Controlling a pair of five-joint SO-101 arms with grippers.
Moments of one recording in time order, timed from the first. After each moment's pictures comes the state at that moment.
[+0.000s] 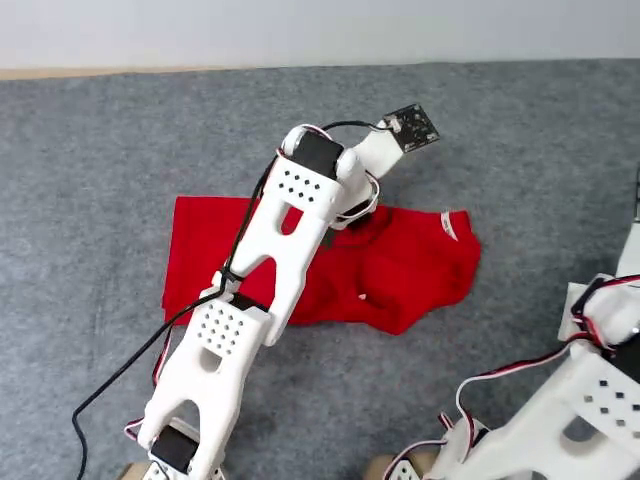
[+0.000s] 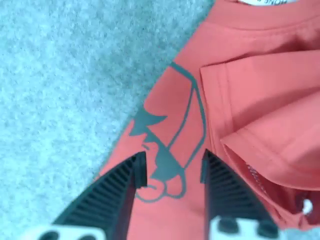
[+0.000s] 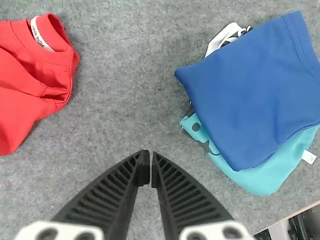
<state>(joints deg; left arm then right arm) 25.2 56.1 -69.2 98.9 -25.0 37.1 -42.4 7.2 100.5 25.4</state>
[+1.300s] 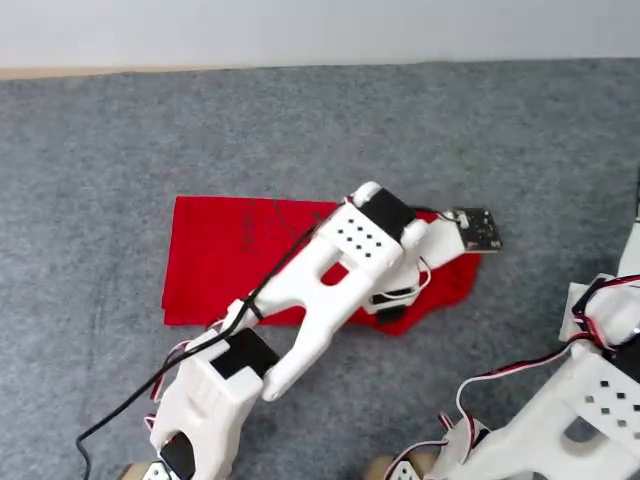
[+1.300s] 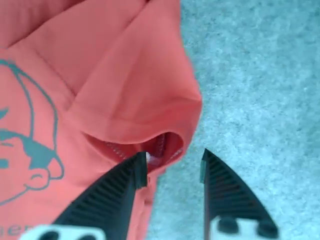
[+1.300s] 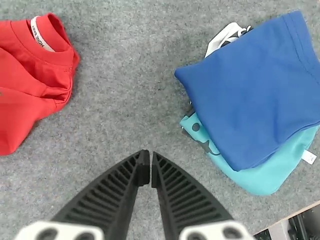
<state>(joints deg) 41.5 31.4 -28.2 98.7 -24.4 37.1 -42.4 7.2 100.5 25.4</state>
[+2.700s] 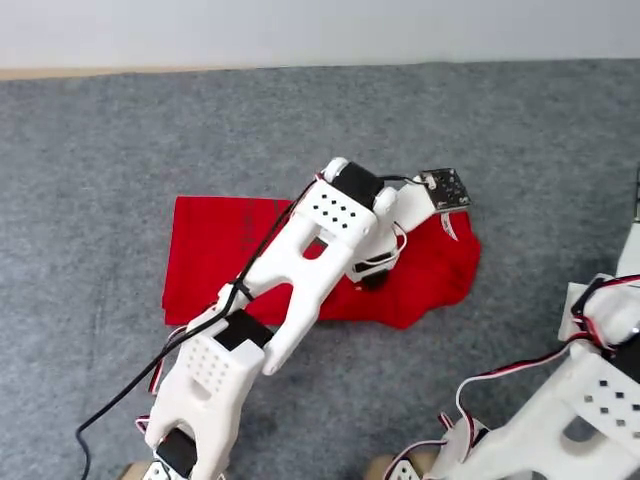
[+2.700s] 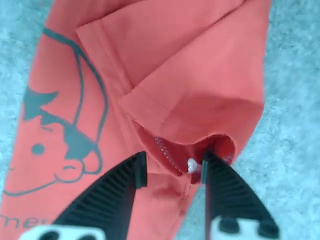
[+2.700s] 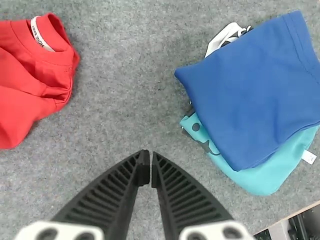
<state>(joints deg) 34.4 38.5 -35.5 96.1 -24.1 37.1 -42.4 7.2 100.5 25.4</state>
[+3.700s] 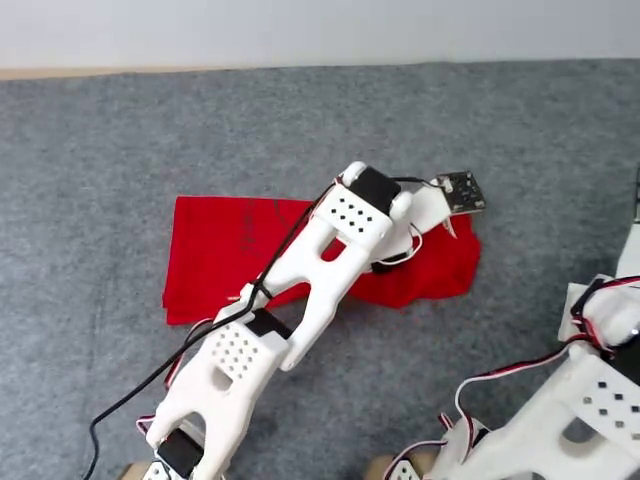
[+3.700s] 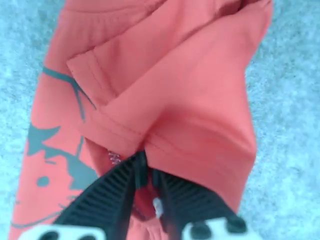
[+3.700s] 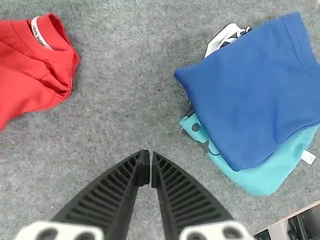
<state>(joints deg) 35.7 49.5 -52.4 98.9 -24.4 37.1 -42.7 7.2 100.5 25.4</state>
